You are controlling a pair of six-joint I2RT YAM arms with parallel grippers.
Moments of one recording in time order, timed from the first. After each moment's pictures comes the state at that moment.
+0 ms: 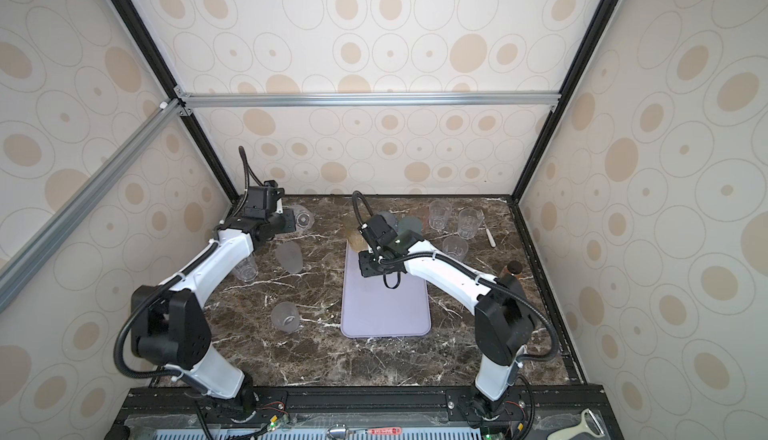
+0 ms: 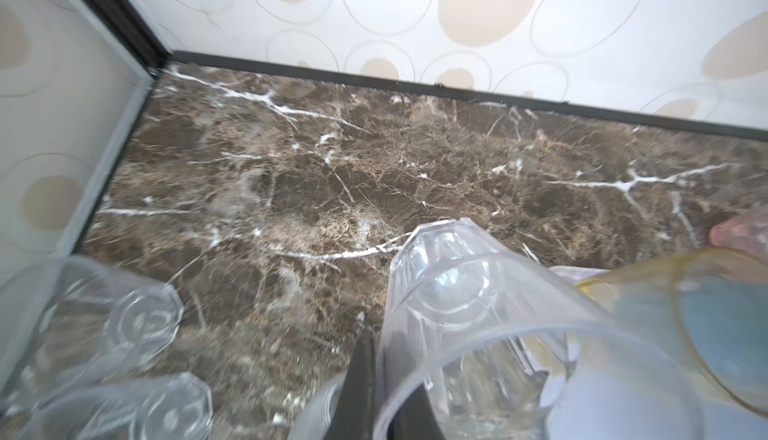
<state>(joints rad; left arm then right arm) -0.19 1.55 1.28 -0.42 -0.15 -0.26 0.75 1.69 1.43 -0.72 -0.01 0.52</state>
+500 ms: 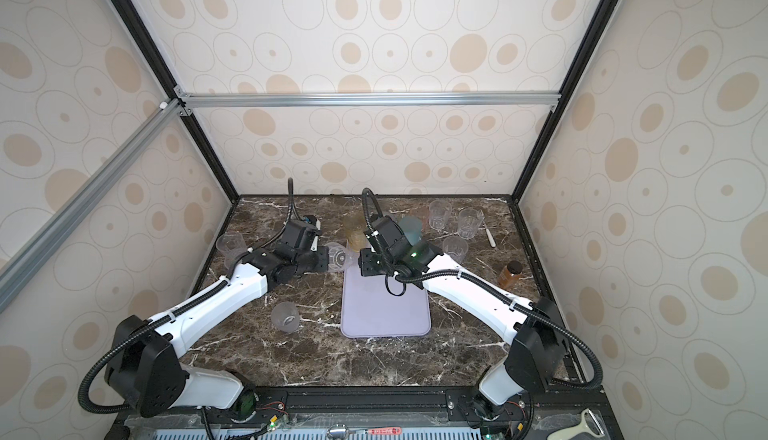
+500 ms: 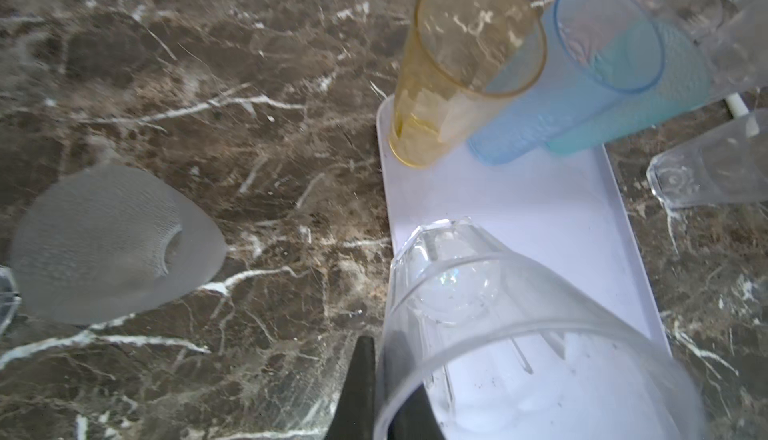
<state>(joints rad) -0.55 1.41 1.08 -0.52 -0.14 -0.45 0.81 1.53 1.34 -0.62 0.04 0.59</state>
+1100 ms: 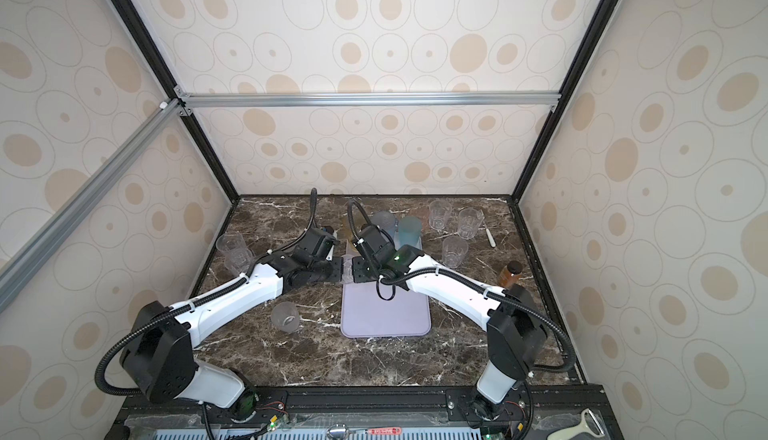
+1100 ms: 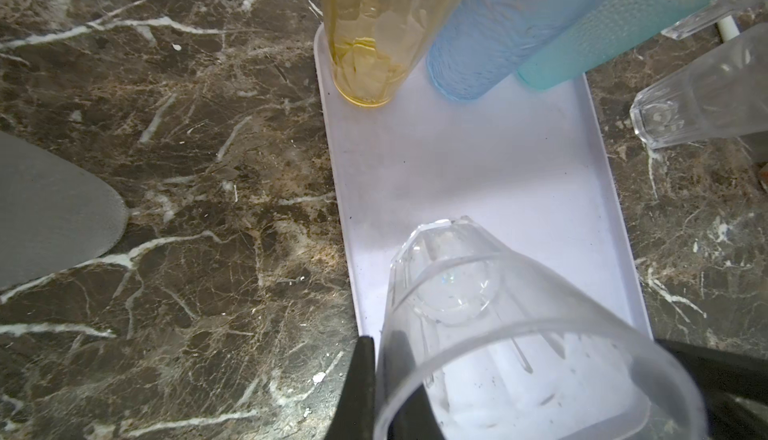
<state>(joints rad) -0.62 1.48 1.08 -0.51 -0.10 -0.50 0.85 1.66 1.35 -0.58 0.10 0.59</state>
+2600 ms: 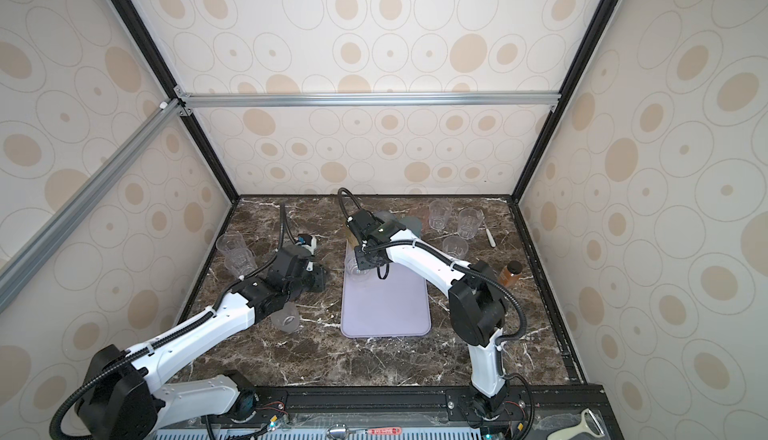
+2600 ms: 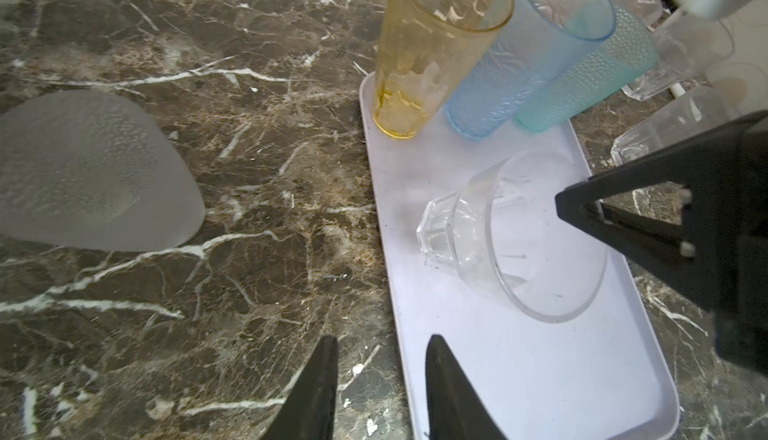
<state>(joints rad) -0.58 1.17 0.78 -0.33 -0.20 -0.48 0.75 1.98 1.74 -0.92 0.14 0.44</state>
